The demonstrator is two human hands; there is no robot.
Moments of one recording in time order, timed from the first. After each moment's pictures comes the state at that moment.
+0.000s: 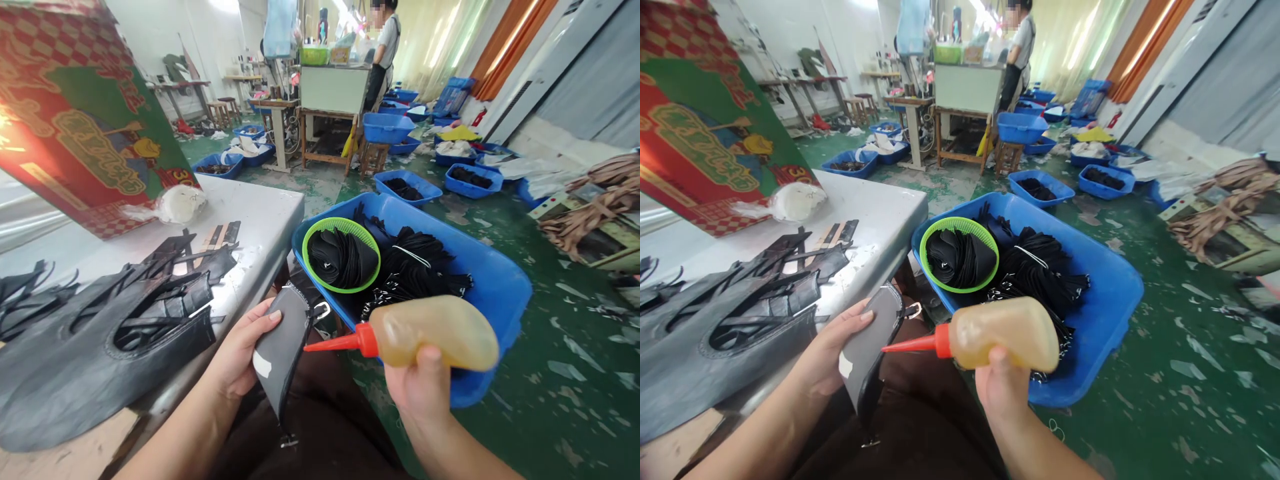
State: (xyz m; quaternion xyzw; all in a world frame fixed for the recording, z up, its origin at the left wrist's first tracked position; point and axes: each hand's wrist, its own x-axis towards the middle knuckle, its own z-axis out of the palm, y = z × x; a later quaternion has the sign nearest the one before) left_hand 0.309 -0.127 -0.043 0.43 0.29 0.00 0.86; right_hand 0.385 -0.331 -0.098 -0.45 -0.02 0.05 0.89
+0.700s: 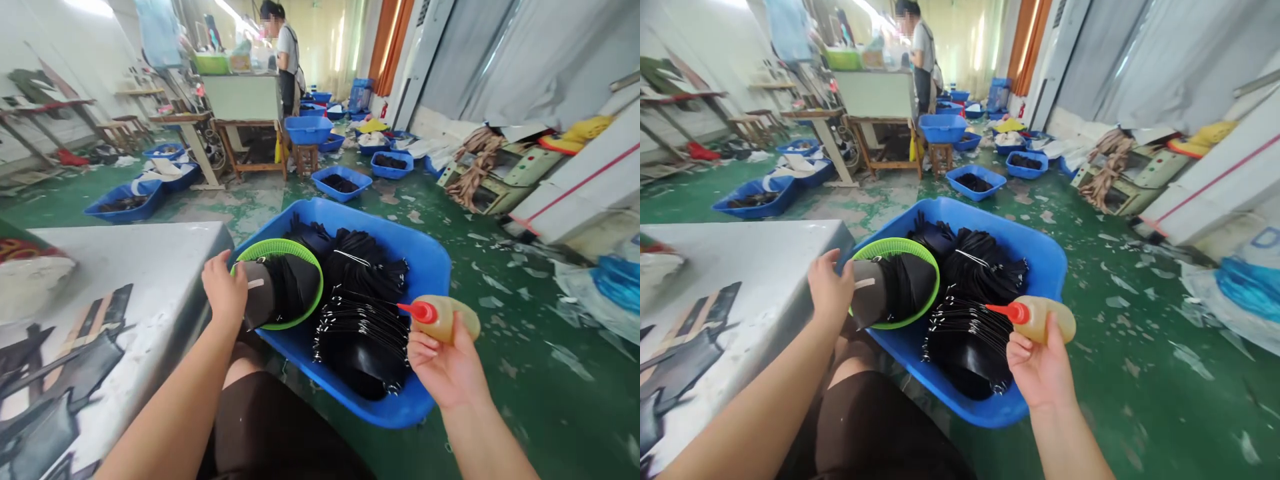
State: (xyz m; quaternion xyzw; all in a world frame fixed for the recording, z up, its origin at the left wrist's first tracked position) left_hand 0.528 -0.124 -0.075 0.80 0.25 0.25 0.48; right_hand 0.463 -0.438 -0.092 -0.18 0.26 0.02 0.95
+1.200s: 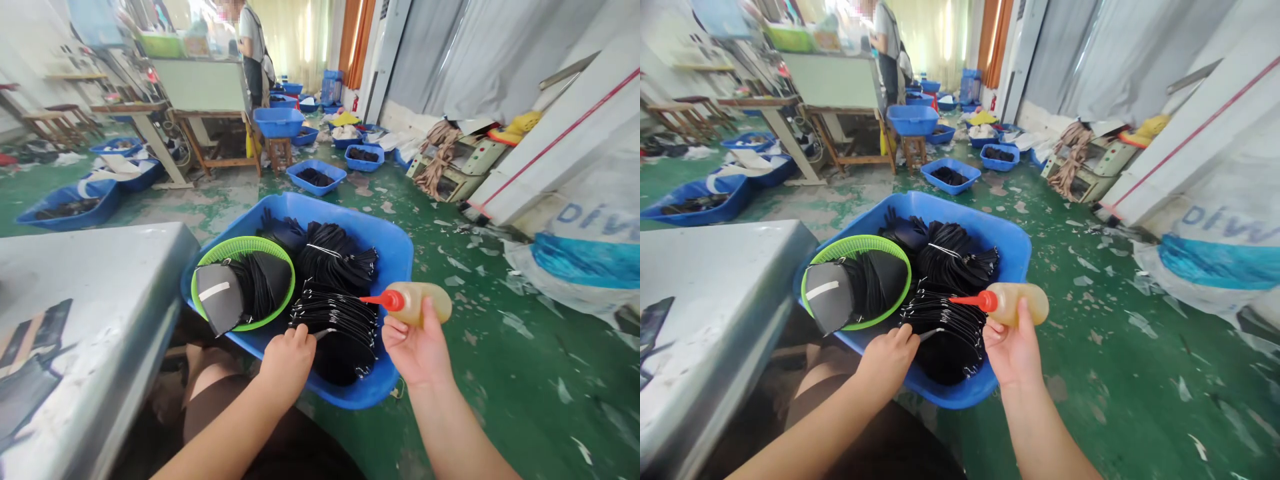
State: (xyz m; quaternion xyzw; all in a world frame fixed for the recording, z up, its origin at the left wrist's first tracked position) left_hand 0.448 -0.250 -0.100 0.97 -0.24 -0.05 -0.01; right_hand 0.461 -0.449 -0.086 -0.22 0.21 -0.04 0.95
